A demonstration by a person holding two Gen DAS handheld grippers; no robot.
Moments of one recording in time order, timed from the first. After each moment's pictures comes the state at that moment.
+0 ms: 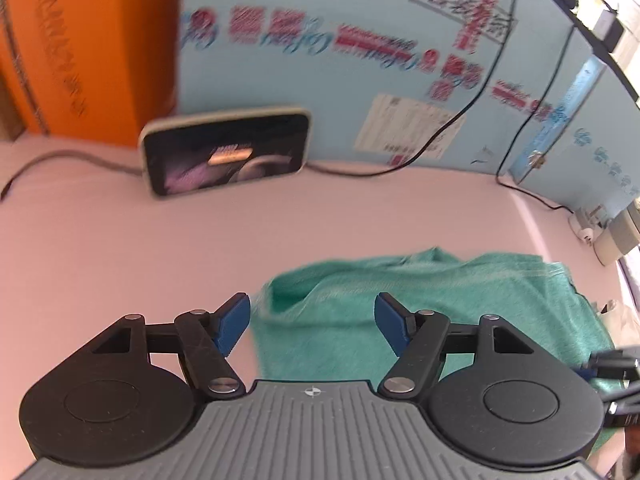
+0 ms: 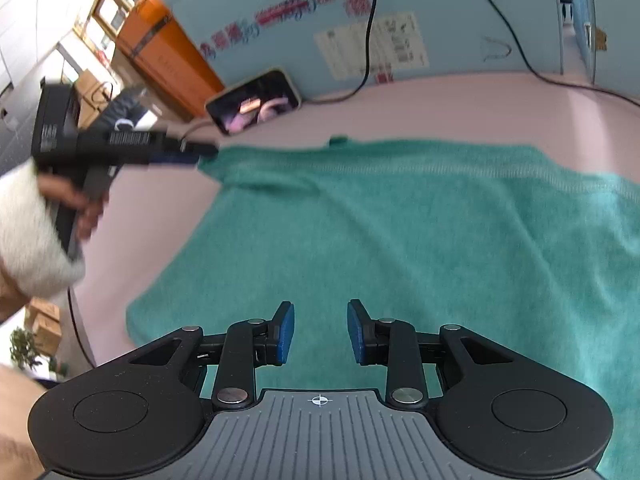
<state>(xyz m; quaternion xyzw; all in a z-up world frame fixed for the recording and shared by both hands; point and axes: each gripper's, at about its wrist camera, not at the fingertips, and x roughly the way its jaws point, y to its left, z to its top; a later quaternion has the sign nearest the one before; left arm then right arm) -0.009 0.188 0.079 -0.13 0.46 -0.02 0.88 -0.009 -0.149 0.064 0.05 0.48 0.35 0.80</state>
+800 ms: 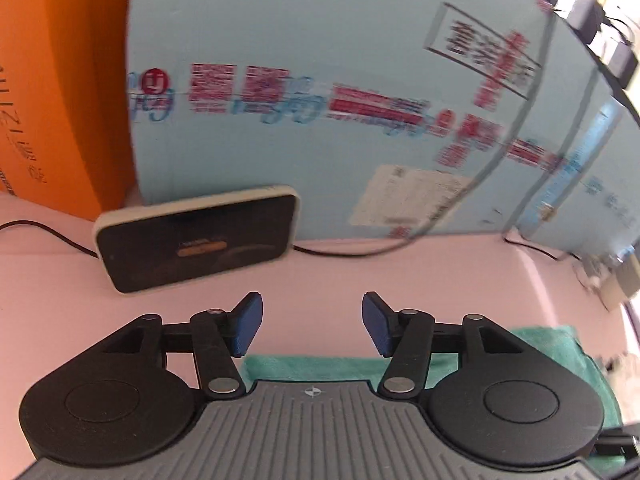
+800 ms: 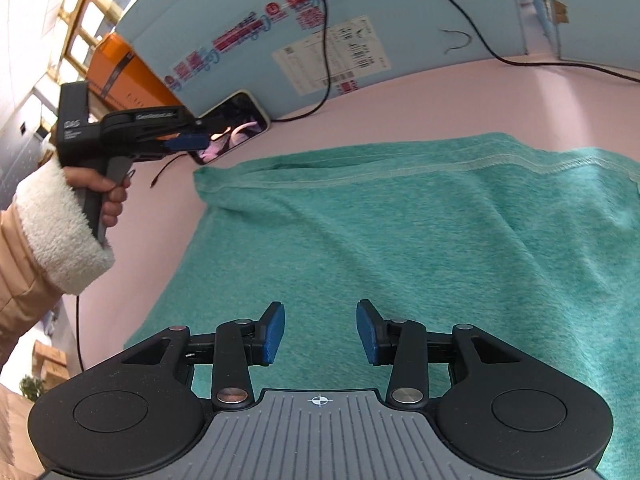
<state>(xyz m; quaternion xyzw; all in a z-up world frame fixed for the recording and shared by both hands) 0.054 0.180 0.088 -0.12 0.41 -0.04 0.90 -0.010 -0.159 0.053 0.10 0.49 0.32 0.80</state>
